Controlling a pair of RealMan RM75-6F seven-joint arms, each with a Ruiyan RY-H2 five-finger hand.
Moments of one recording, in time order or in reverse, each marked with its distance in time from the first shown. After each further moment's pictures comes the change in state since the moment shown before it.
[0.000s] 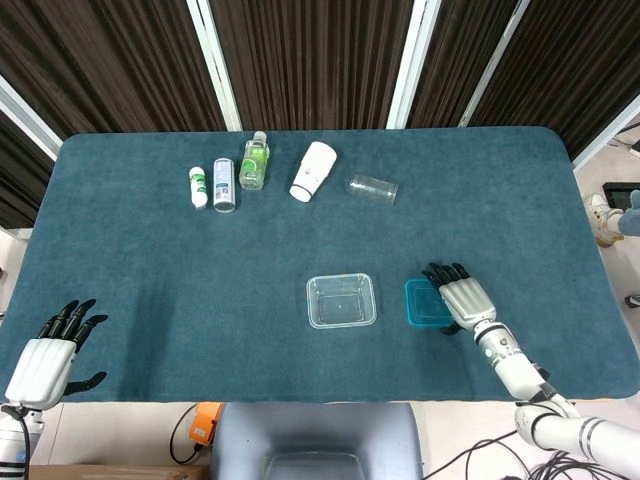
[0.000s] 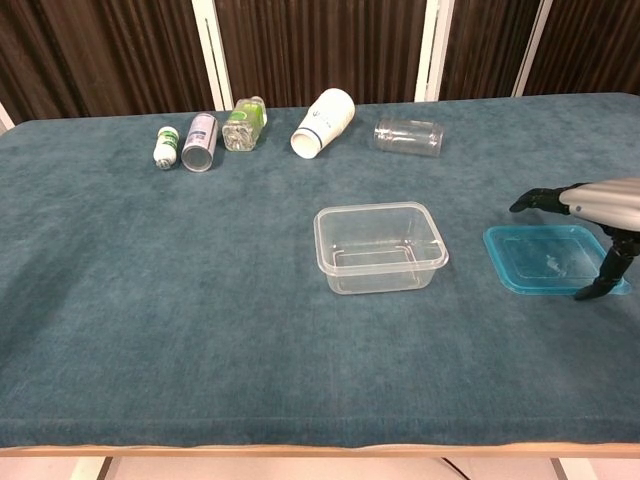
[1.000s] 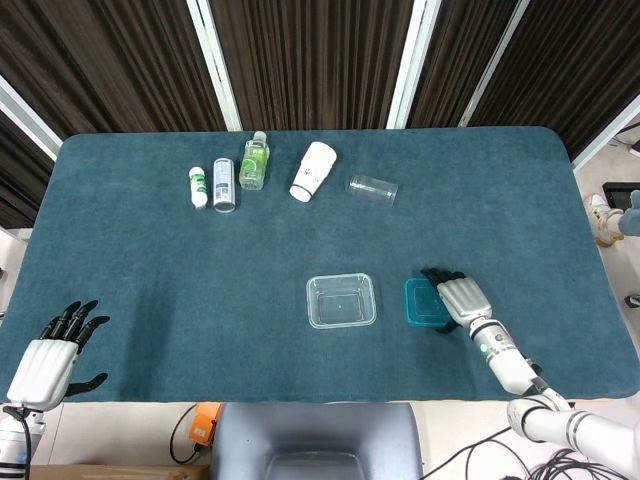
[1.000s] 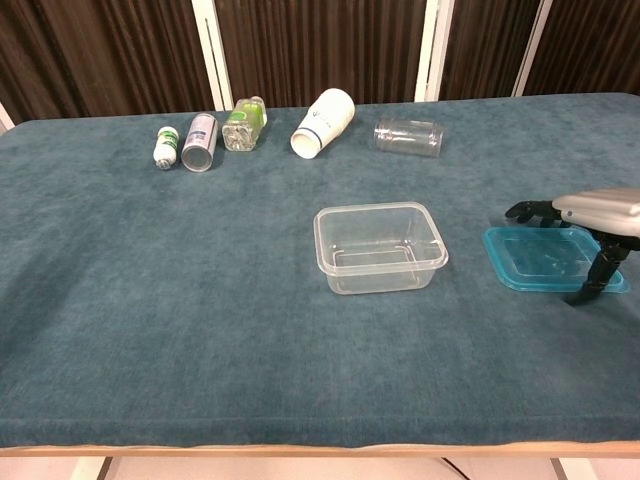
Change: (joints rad) left arm 0.000 0.002 0.005 -0.005 0.002 -0.003 0.006; right arm 0.029 -0.072 -0.018 0.100 -0.004 -0.013 0.120
